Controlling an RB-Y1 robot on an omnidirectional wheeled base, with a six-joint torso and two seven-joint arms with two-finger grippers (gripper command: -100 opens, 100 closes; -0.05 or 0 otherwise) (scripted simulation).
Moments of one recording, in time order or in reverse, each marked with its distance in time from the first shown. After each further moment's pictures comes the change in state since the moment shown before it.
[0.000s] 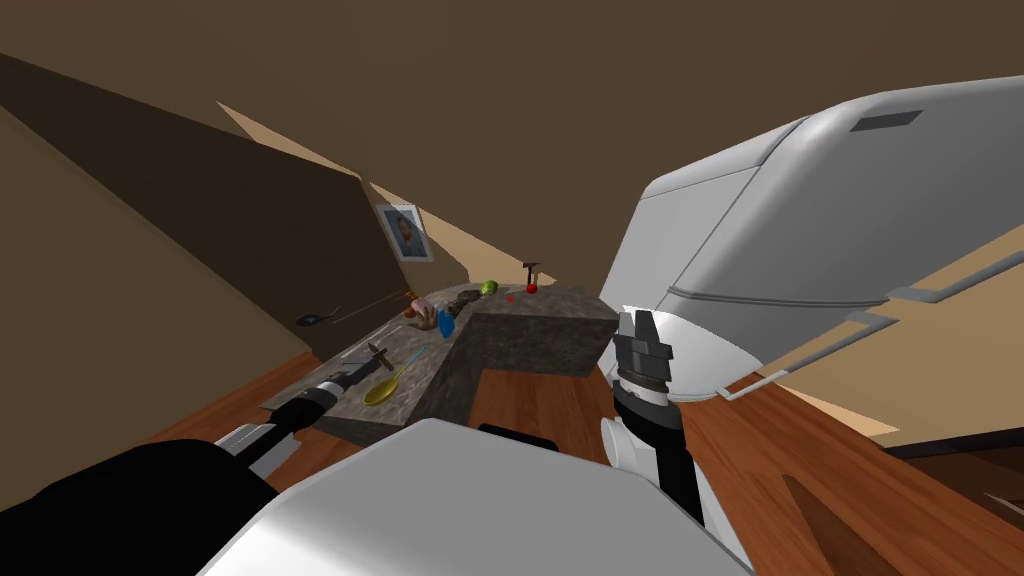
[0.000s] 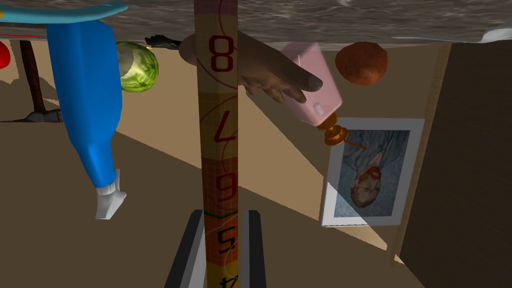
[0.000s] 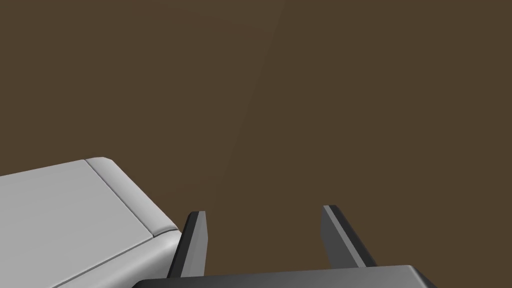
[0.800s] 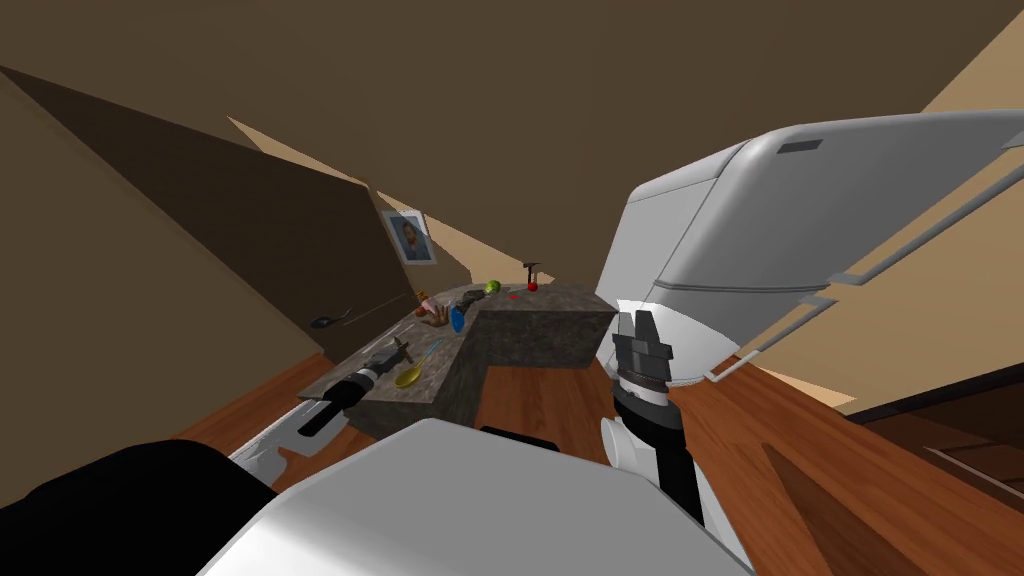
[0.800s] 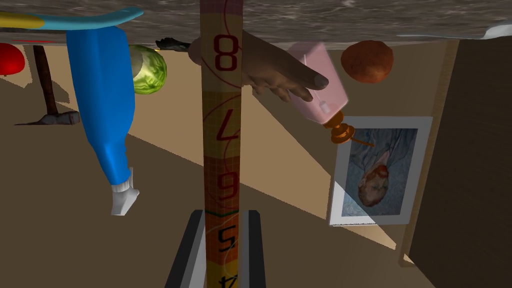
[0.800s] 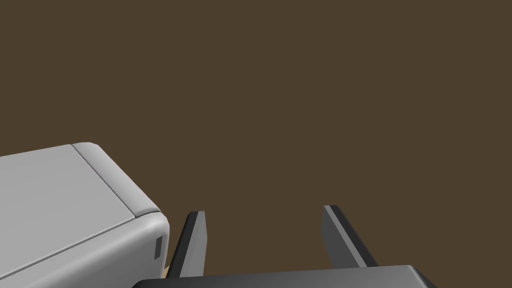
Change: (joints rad) left arm -0.055 -0.094 -0.054 -0.181 -0.090 0.231 -0.002; right arm 0.000 0.000 0.000 0.000 0.000 0.000 0.000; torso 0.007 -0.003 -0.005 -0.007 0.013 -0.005
